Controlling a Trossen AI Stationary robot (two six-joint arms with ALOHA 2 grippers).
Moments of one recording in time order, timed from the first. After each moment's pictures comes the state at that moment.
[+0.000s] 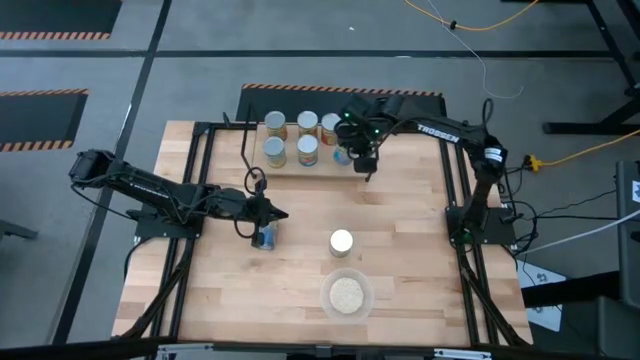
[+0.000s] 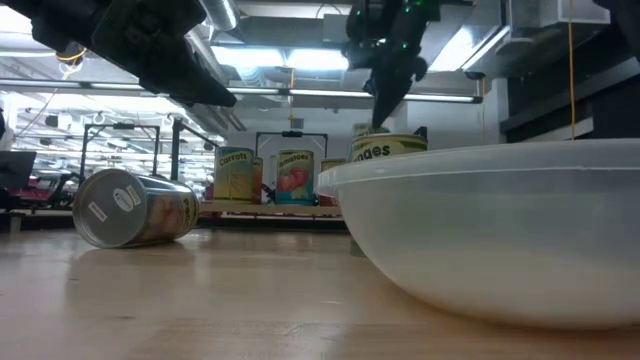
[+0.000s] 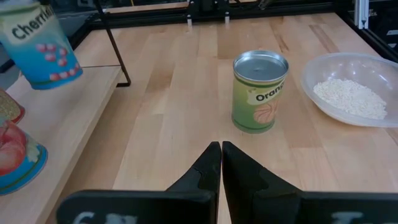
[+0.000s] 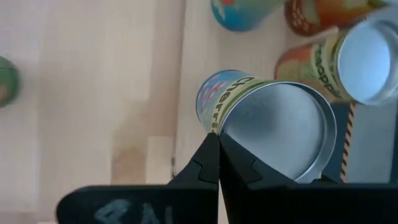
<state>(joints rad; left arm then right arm) -0.16 1.03 0.46 0.17 -0.22 -0.02 -0.43 1.85 1.78 -1.16 -0.03 -0.51</state>
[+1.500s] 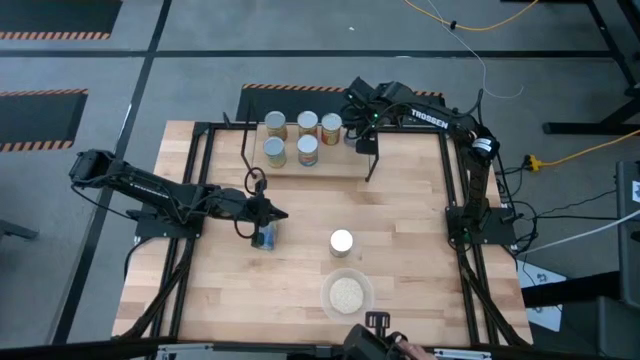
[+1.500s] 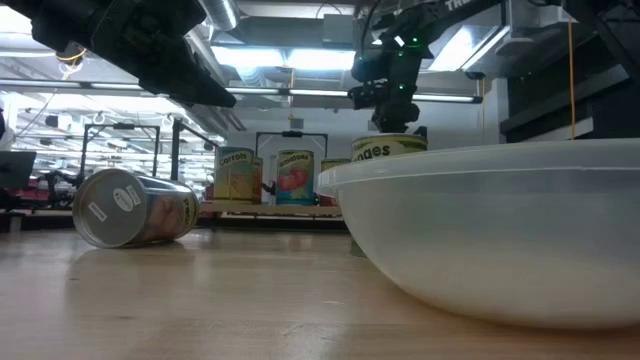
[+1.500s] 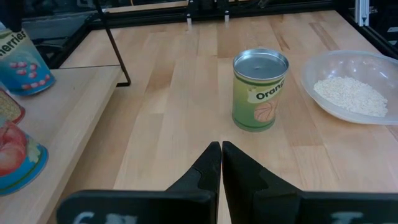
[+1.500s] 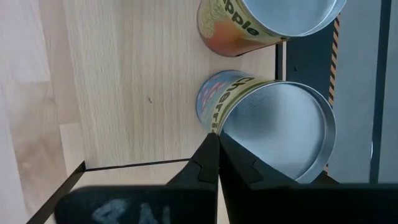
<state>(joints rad) -0.16 1.04 0.46 0.17 -0.22 -0.01 -0.61 1.95 1.78 -1.09 0.02 -0.58</state>
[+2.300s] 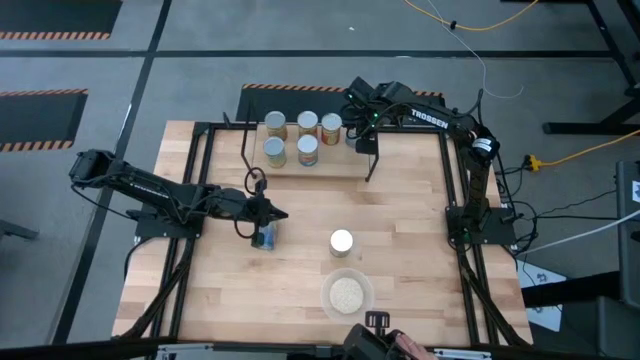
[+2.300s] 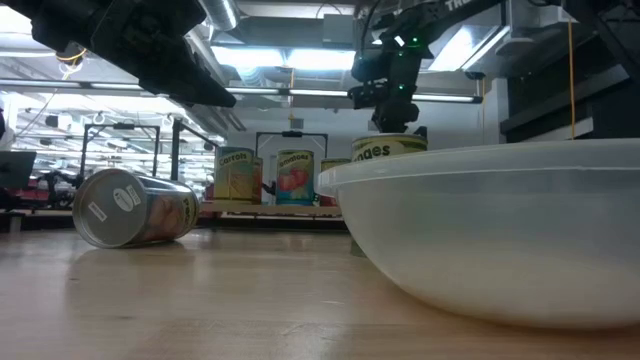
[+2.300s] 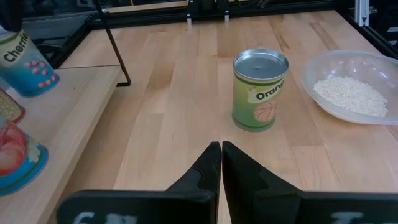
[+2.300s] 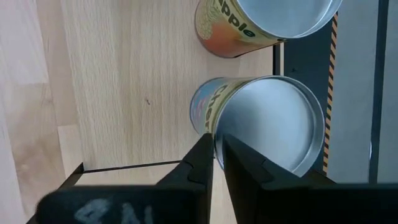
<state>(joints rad) -0.16 1.04 0.46 0.17 -0.22 -0.02 -0.61 1.95 1.78 -1.08 0.02 -0.58</state>
